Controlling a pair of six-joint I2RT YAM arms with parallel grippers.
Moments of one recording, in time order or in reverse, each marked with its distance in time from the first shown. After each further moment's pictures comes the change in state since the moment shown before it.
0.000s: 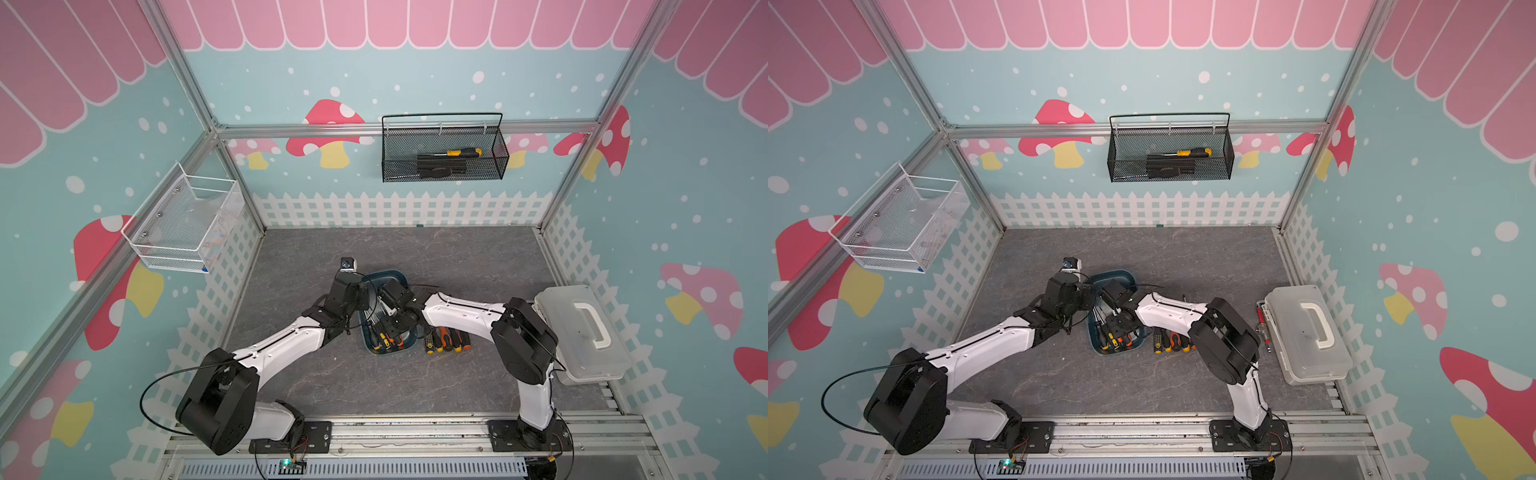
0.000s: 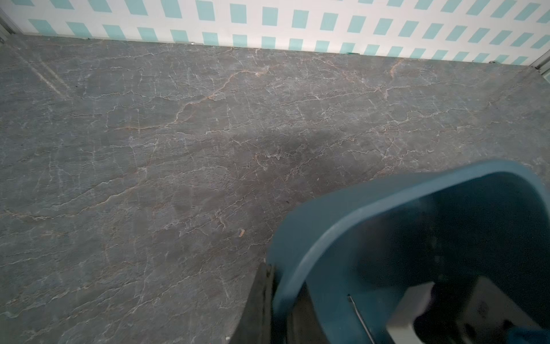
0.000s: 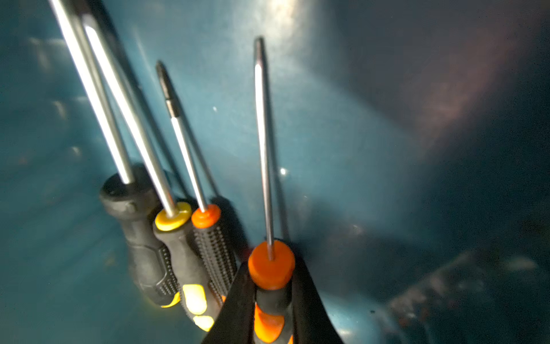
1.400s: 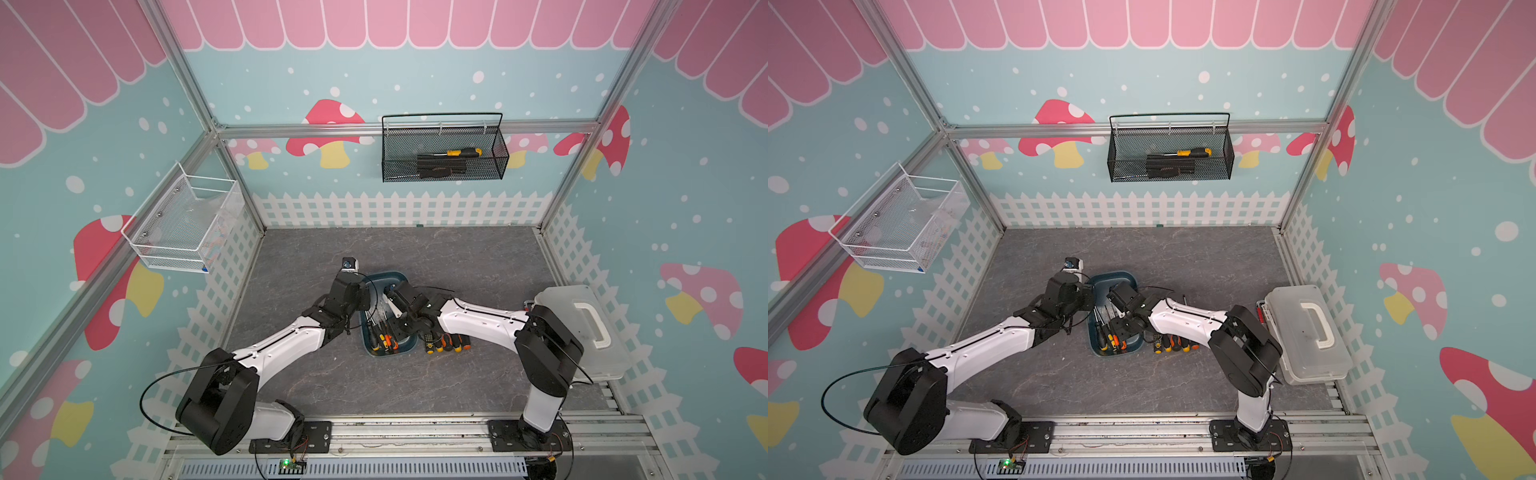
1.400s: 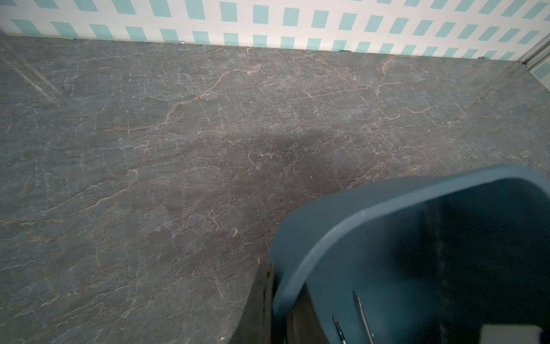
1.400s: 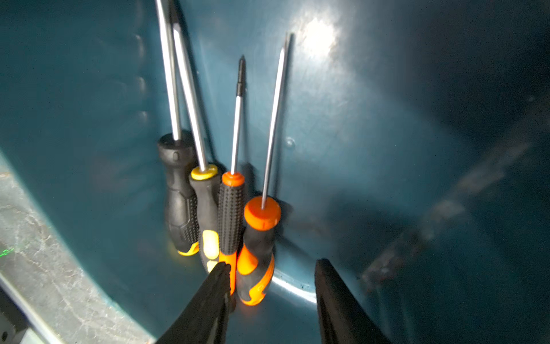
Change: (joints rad) left arm 0.000 0.000 0.002 0.002 0.024 0.012; right arm 0.006 -0.149 -0.150 0.090 -0.018 -0.011
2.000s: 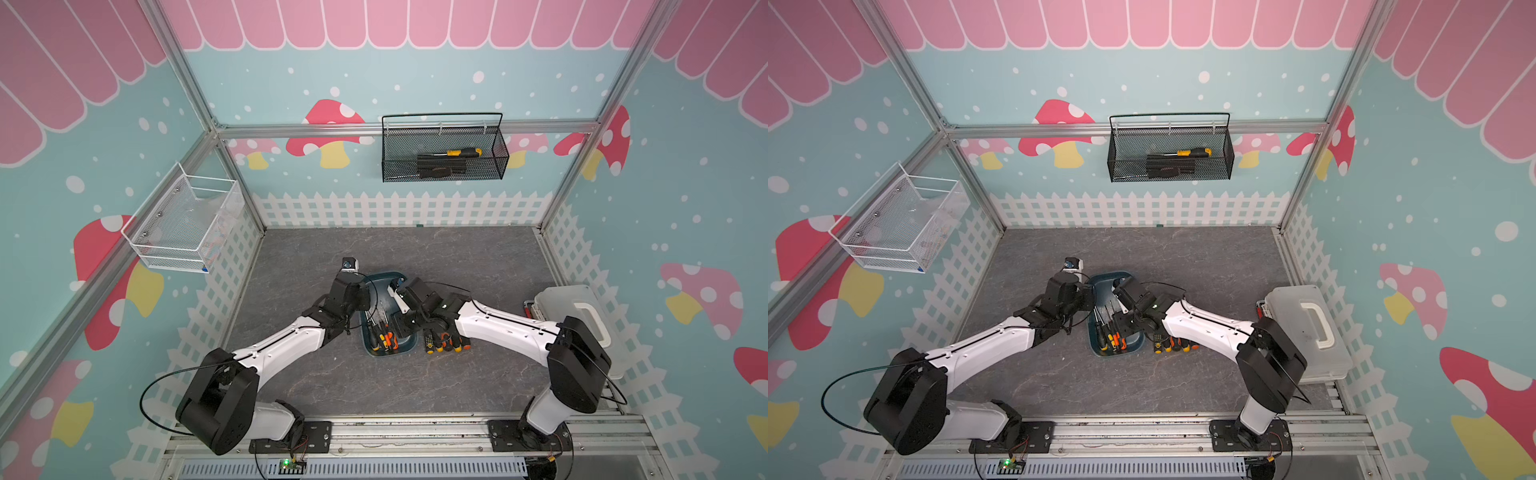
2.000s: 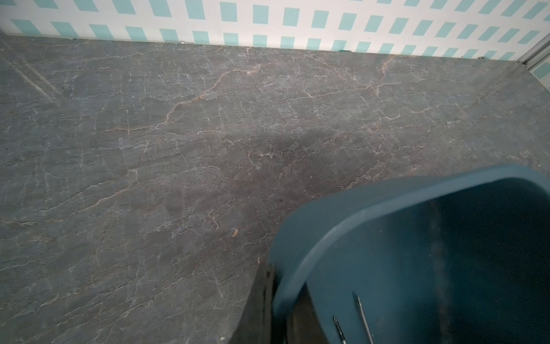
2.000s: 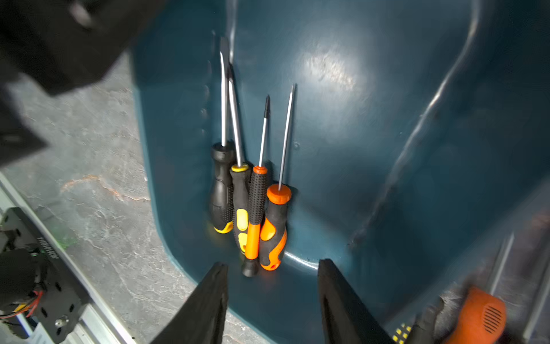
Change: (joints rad) left arm 0.000 0.000 0.000 0.000 0.000 0.000; right arm -0.001 -0.142 -0.046 0.000 -0.022 0.028
